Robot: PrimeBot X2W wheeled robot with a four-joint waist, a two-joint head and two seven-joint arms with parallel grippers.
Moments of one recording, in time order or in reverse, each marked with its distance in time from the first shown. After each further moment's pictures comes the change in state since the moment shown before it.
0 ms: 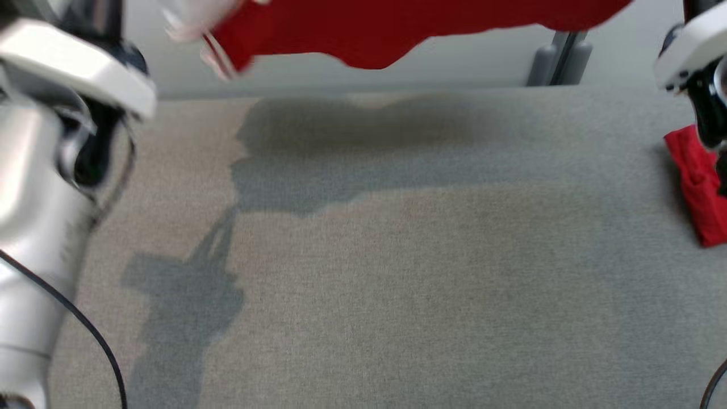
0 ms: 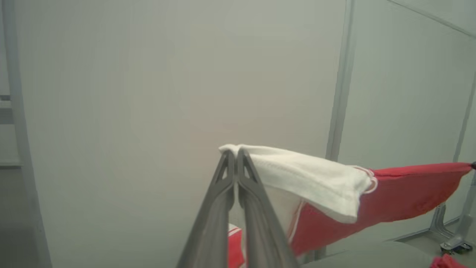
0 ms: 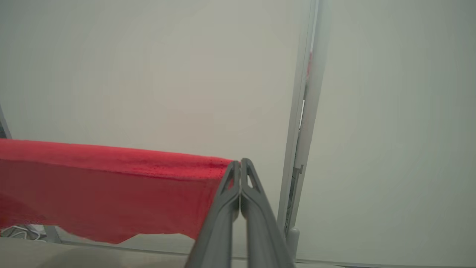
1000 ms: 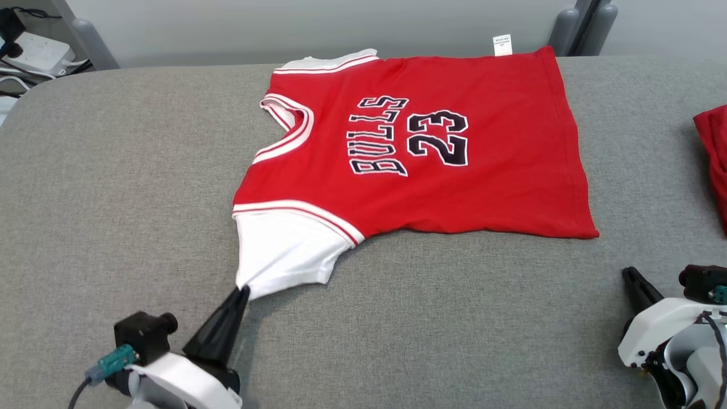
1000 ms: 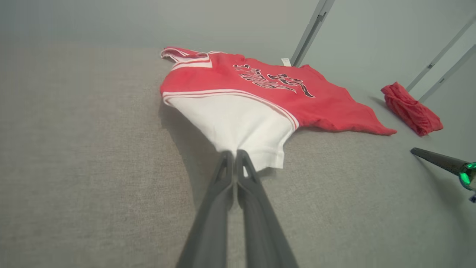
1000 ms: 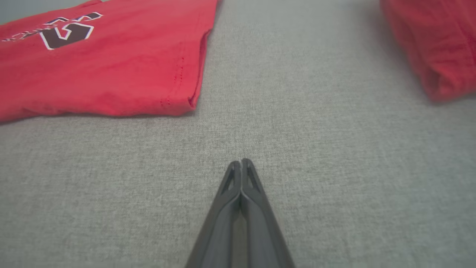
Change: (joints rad) left arm 0.869 -0.026 -0.003 -0.345 0.083 0.002 -0.031; right arm 0.747 -0.019 -0.032 -0.106 0.114 0.000 -0.026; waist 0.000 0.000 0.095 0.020
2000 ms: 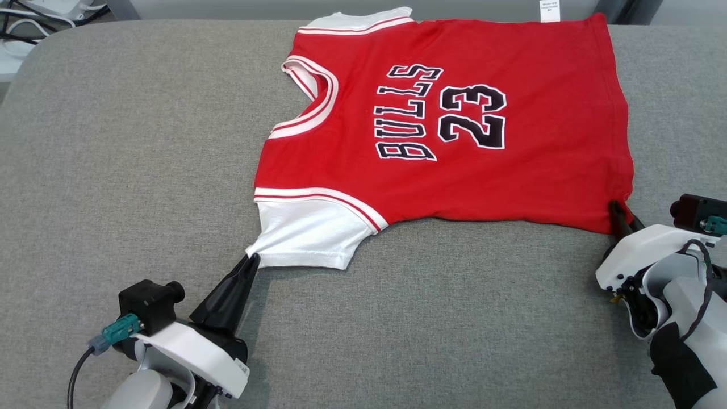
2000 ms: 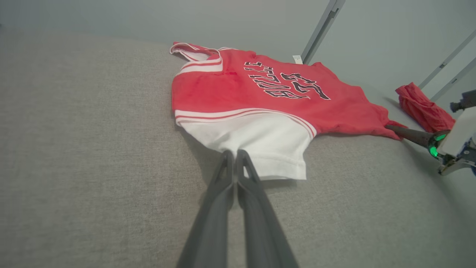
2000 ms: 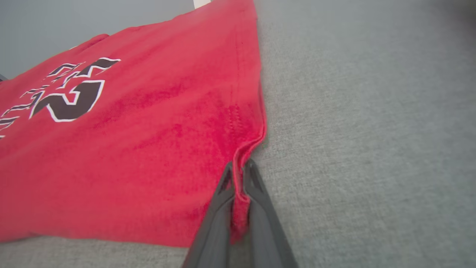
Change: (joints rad) left arm -0.070 0.003 -0.035 -0.019 -0.011 0.000 0.024; right arm -0.253 0.104 -0.031 0.197 0.073 0.000 0.011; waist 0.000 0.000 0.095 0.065
